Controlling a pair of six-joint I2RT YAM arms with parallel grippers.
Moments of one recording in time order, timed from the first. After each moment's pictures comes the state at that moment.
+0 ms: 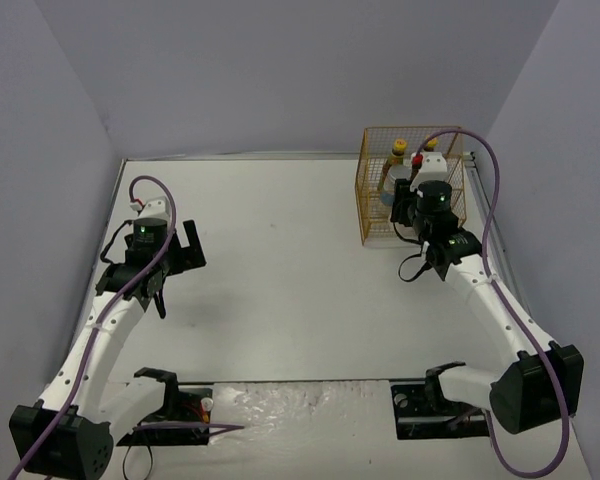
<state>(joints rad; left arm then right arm) -0.17 0.97 0.89 -0.61 -0.15 -0.33 0.27 1.19 0.98 -0.17 0.24 0.09</state>
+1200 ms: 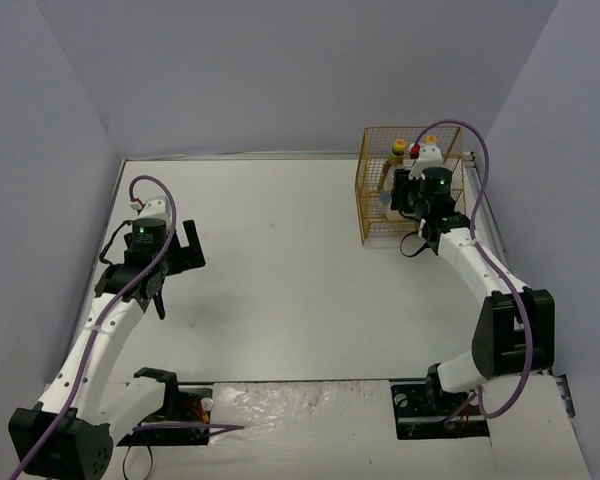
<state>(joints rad) -0.17 0.96 0.88 -0.61 -0.15 -0.31 0.12 1.46 1.02 0.04 0.03 0.02</state>
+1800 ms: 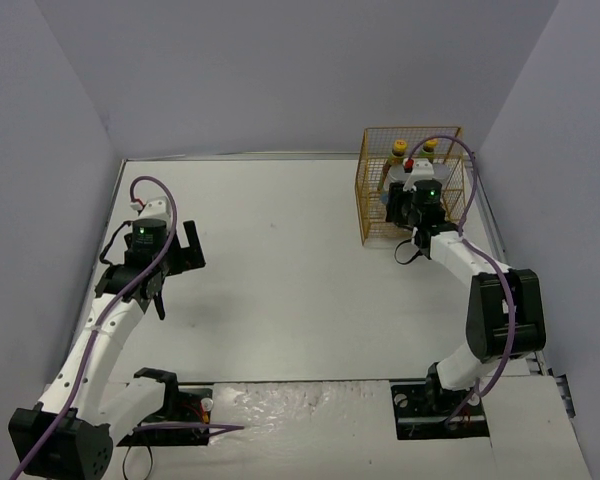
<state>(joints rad) -0.17 0.96 0.88 -0.60 -0.15 -0.30 0.11 1.57 0.93 0.17 0.03 0.05</state>
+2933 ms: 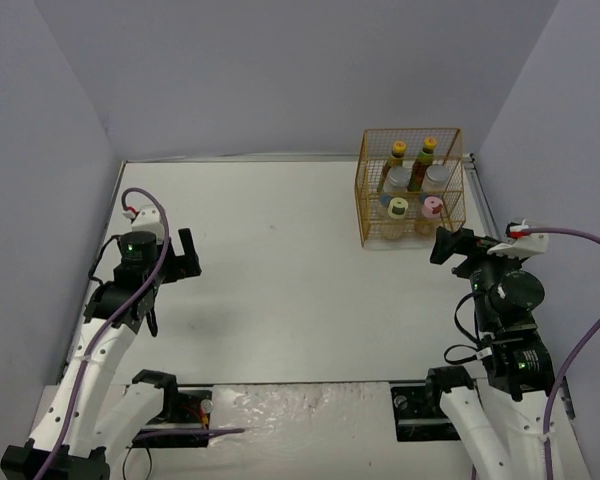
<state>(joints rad) -0.17 0.85 0.85 -0.60 -0.13 -0.26 0.11 0.51 0.84 -0.36 0.17 0.23</state>
